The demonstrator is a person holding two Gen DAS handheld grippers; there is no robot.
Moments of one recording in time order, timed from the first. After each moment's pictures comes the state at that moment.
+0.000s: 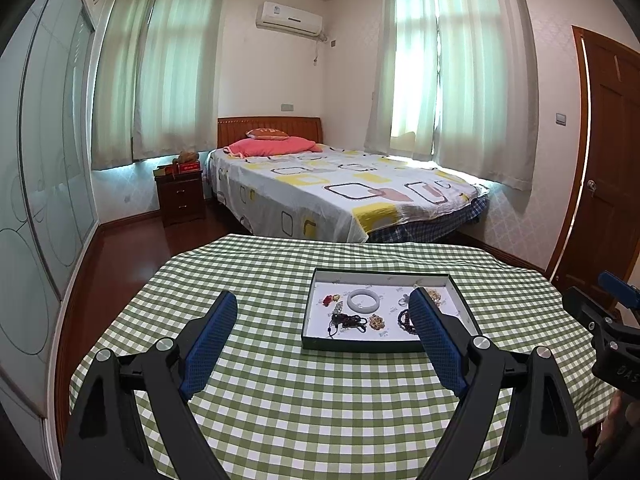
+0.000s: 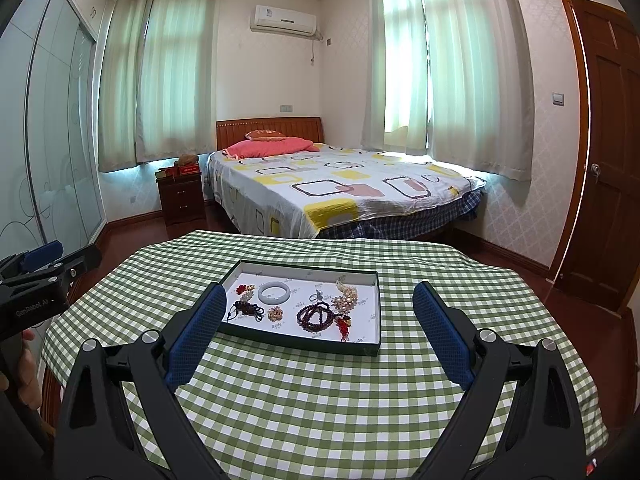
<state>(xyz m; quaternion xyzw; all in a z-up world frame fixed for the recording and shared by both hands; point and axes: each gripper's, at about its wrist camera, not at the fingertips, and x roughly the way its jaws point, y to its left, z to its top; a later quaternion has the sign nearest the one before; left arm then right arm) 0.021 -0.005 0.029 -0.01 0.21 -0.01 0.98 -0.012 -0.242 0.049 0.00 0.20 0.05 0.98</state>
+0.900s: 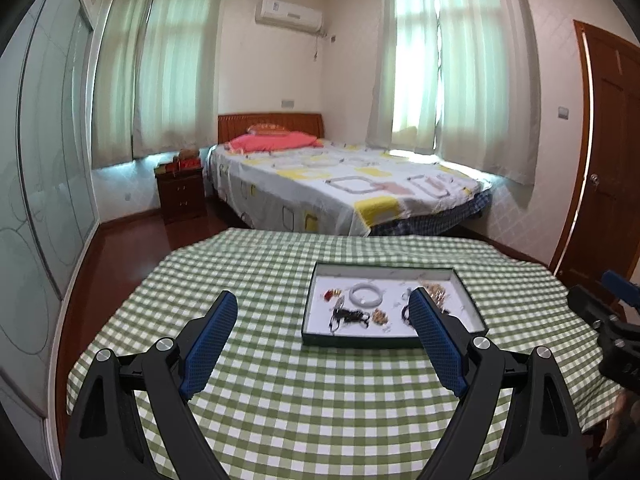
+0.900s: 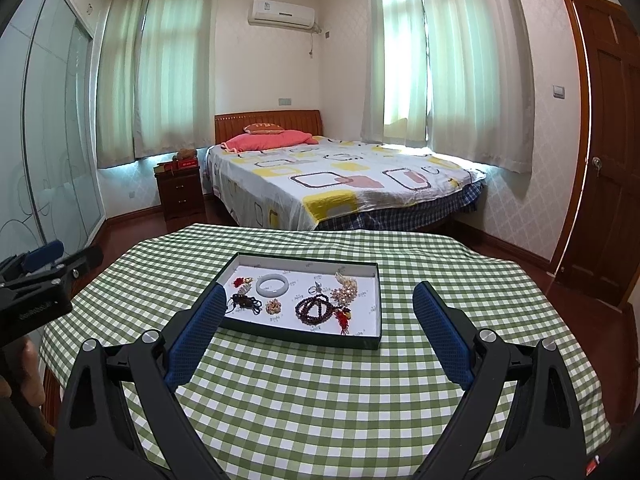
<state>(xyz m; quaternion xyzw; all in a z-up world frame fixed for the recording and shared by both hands) 0.037 -0.007 0.012 -0.01 0.23 0.00 0.97 -0.004 -0.244 0.032 0.01 0.21 0.05 0.98</state>
